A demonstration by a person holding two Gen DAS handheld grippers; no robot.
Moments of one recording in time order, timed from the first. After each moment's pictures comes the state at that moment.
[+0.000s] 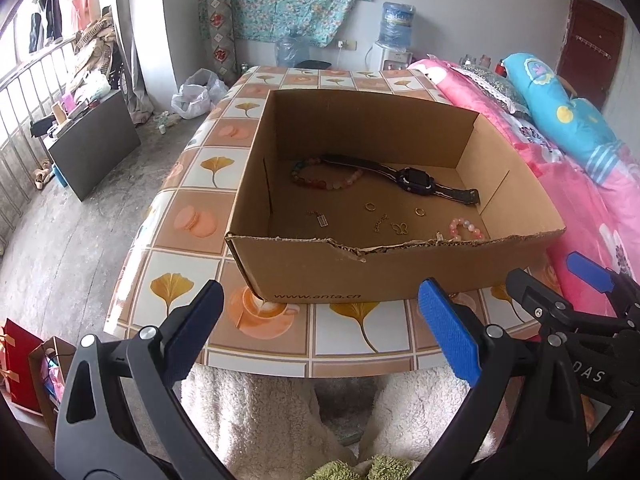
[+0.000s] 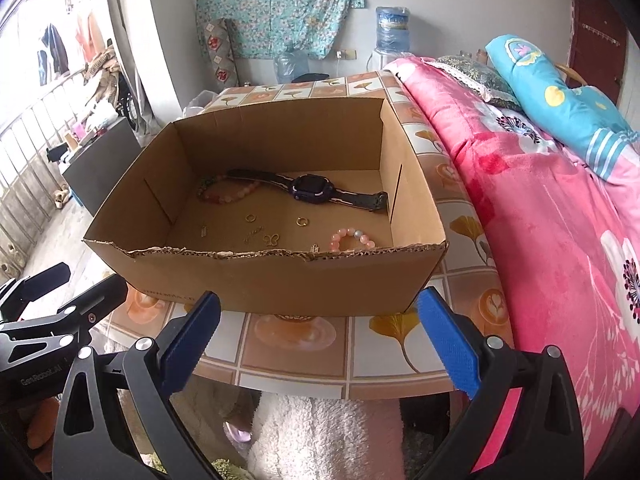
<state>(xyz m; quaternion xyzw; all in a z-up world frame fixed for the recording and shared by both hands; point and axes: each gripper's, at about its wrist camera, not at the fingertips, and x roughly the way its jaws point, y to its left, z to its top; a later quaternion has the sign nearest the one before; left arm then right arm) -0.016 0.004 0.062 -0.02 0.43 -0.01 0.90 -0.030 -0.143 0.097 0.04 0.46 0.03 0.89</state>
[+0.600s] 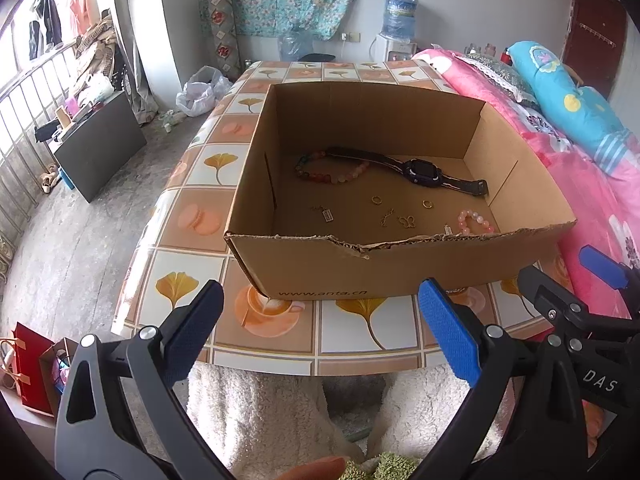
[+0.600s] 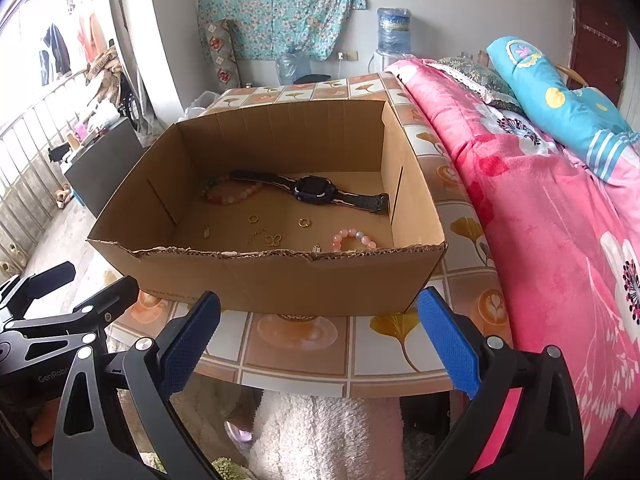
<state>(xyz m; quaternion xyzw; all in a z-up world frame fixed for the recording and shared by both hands) -0.011 -0.001 0.059 0.00 0.45 0.00 0.89 -0.029 -0.144 0.099 0.04 0.46 0.03 0.89</state>
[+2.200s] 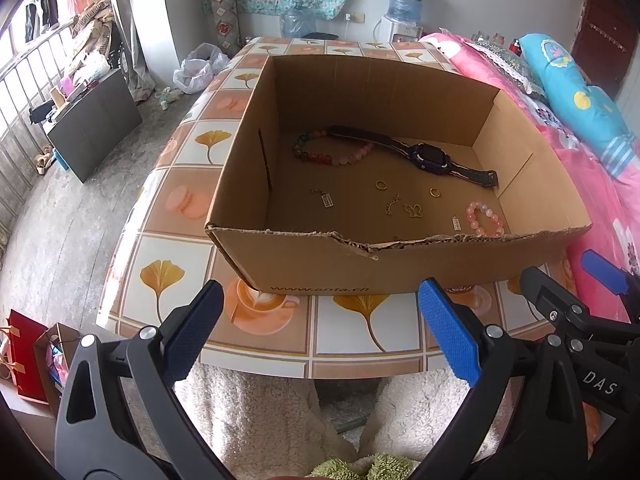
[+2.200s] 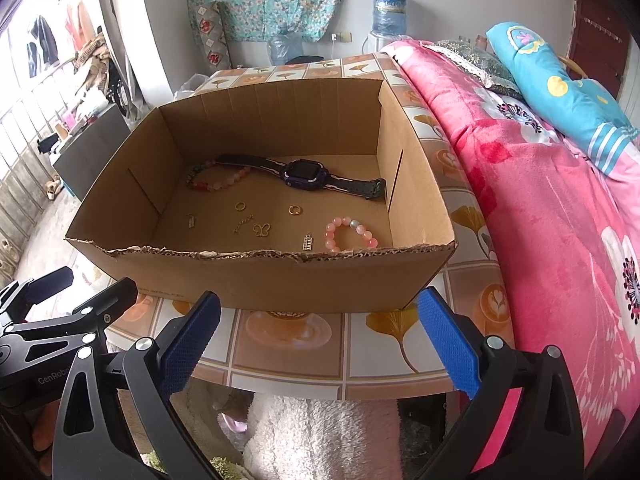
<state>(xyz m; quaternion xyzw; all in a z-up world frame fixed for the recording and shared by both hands) 0.010 -0.003 0.043 -0.02 0.48 0.00 0.87 -0.012 -0.140 0.087 0.03 0.49 0.02 0.87</state>
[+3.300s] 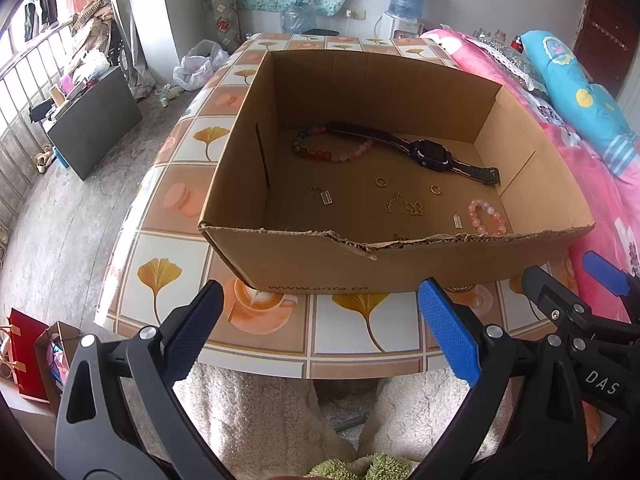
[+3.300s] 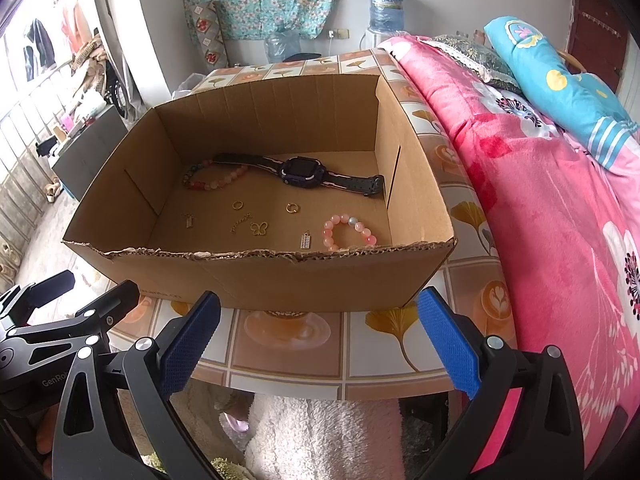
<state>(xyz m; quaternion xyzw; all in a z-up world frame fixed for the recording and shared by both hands) 0.012 -0.005 0.040 -0.02 0.49 0.01 0.87 -0.011 -0.143 0.084 0.04 0.50 0.01 0.87</state>
